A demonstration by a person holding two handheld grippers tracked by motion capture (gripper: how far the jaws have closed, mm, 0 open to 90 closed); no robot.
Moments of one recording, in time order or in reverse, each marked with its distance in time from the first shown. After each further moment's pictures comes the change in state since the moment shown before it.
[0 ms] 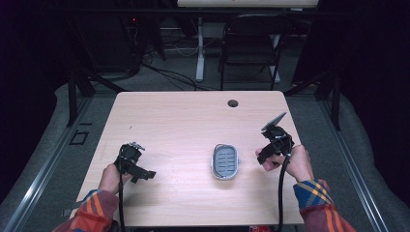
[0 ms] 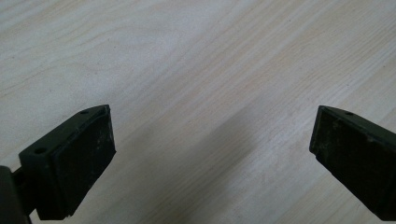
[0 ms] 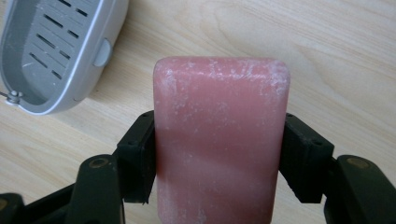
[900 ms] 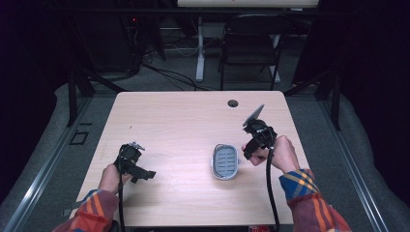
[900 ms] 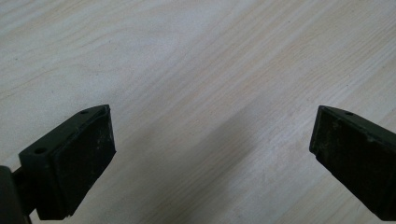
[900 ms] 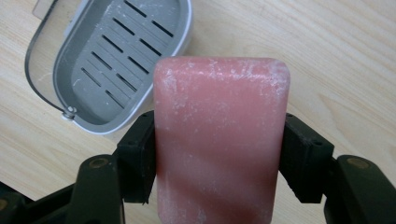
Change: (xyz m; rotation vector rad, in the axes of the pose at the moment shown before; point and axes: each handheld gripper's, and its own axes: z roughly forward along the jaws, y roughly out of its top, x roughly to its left) left arm -0.001 0.000 -0.001 -0.008 0.007 0.004; right arm 0.048 0.033 -0.010 0.047 -0.058 -0.166
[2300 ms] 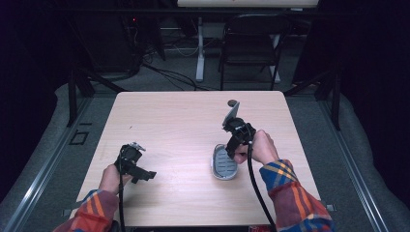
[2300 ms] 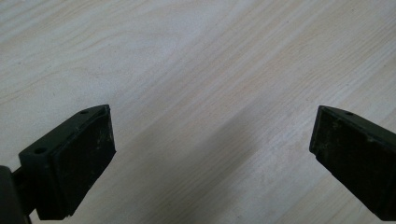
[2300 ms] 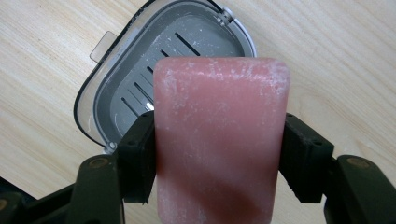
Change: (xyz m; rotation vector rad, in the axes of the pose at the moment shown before) left arm -0.003 0.000 -0.001 -0.001 0.015 0.019; right arm 0.038 0.043 0.018 0.060 0.012 -0.085
